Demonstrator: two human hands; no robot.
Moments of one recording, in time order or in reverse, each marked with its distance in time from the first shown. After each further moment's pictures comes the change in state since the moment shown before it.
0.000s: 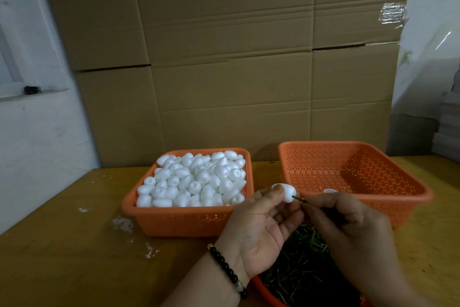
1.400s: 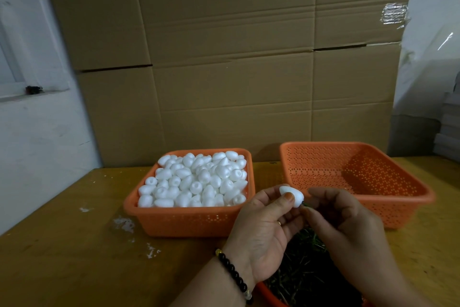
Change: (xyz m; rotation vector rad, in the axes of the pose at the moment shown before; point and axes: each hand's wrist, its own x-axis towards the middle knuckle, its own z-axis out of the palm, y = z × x) left_hand -0.001 -0.008 0.004 0.044 -0.007 0.097; right_hand -0.003 0.003 0.001 0.106 -0.132 0.244
